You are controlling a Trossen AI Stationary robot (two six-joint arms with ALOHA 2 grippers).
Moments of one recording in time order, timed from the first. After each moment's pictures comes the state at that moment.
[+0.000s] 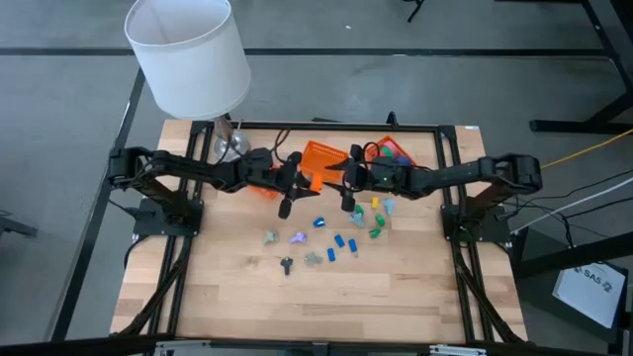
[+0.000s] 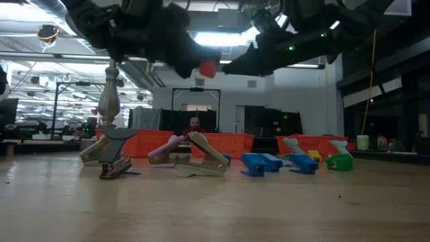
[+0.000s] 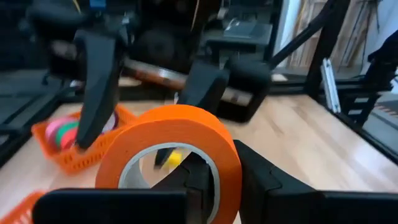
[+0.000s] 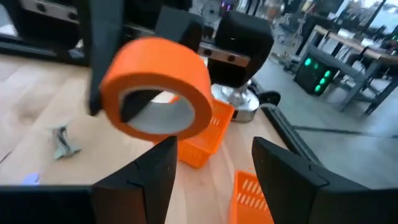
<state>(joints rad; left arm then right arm) 0.23 1.47 0.66 0.64 0.34 0.04 -0.13 1.54 0.71 0.60 0.07 -0.23</state>
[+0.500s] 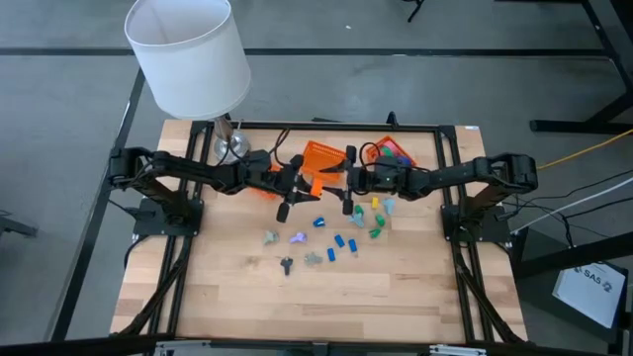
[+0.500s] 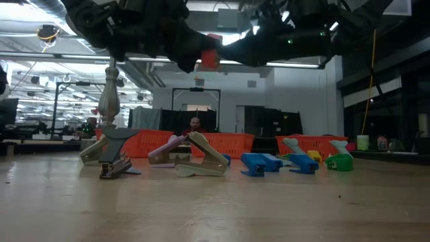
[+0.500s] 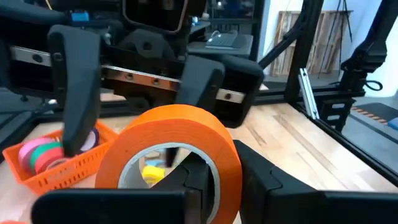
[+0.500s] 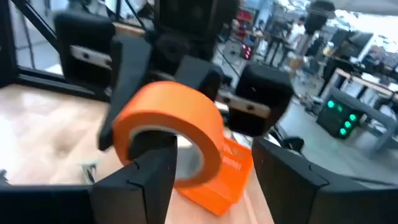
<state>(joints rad) 0.21 1.47 0.66 0.70 0.39 0.04 -0.12 1.57 0.71 0.78 -0.06 -0.25</state>
